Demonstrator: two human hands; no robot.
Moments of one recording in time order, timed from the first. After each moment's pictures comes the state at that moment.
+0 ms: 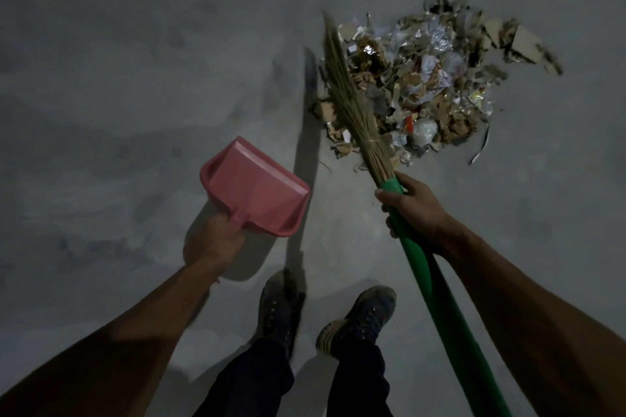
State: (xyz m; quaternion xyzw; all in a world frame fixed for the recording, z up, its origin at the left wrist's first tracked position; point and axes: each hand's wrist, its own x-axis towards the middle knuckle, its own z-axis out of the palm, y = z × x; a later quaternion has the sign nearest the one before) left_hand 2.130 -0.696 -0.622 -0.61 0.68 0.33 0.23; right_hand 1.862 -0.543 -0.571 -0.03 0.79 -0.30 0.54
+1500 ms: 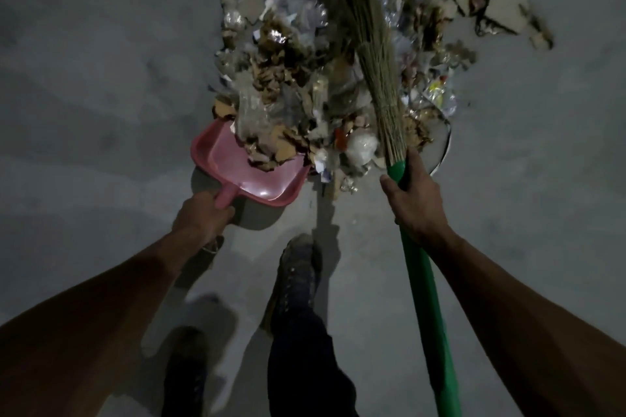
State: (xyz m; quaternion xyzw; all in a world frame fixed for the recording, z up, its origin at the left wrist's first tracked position) left_hand 1.839 -0.706 -0.772 -0.59 0.65 0.42 0.25; right_hand 1.596 -0.504 -0.716 -0.14 0.90 -0.20 0.35
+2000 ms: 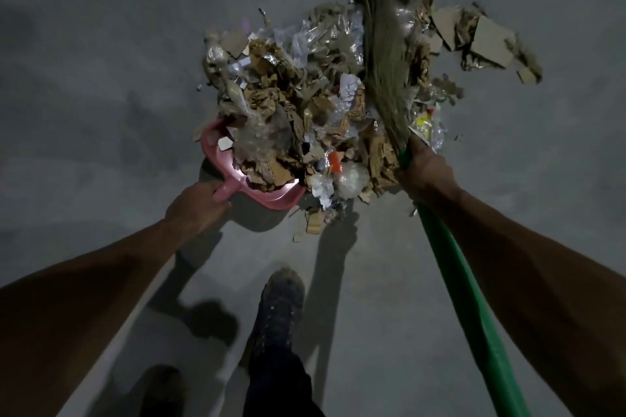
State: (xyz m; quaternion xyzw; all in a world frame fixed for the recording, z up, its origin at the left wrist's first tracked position) left_hand 1.752 -0.748 -0.782 -0.49 0.73 0.39 0.27; right_hand 1.466 -0.550 -0.744 -0.17 0.90 -0.06 0.39
